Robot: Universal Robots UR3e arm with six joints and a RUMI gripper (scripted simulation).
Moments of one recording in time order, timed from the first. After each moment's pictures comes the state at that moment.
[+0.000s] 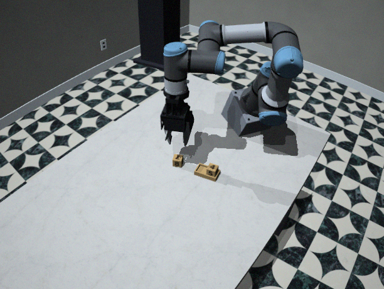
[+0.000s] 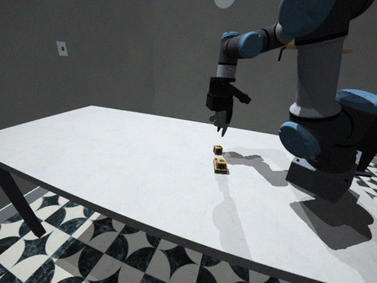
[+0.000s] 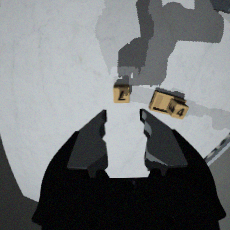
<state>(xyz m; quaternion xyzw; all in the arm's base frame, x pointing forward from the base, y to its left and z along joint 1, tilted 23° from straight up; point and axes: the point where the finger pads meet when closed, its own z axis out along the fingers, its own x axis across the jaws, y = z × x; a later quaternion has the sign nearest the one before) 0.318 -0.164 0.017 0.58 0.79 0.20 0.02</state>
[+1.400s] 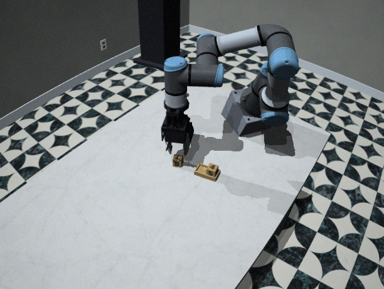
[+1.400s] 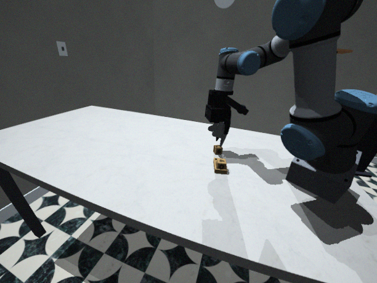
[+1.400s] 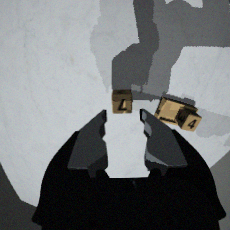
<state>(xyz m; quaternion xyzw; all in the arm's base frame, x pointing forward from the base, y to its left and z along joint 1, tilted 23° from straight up) 0.329 -0.151 -0.024 0.58 0.79 0.20 0.02</state>
